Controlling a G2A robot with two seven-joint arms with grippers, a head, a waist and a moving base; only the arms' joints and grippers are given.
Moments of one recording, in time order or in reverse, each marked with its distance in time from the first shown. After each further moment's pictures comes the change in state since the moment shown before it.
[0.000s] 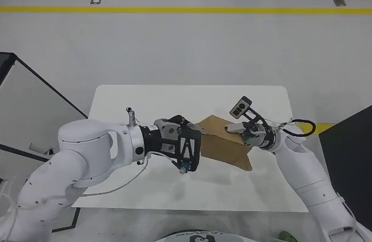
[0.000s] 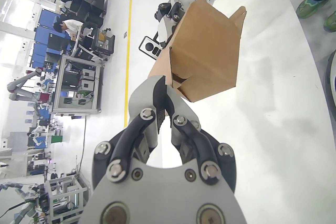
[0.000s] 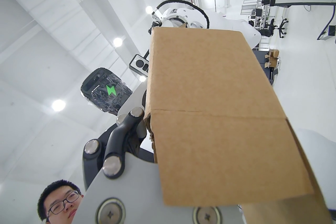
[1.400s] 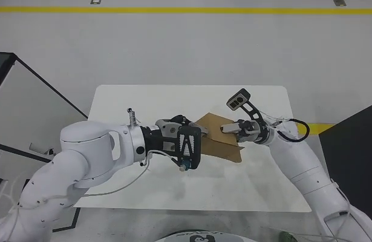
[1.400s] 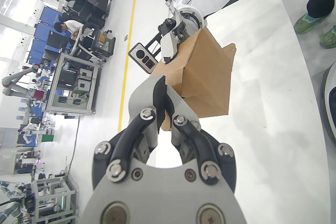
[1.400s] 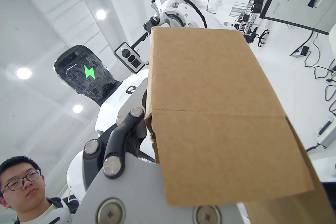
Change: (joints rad) left arm 0.014 -0.002 0.002 0.003 -0.020 0.052 0.018; right arm 0.145 0.003 -0.146 0.114 0.043 -0.302 0.079
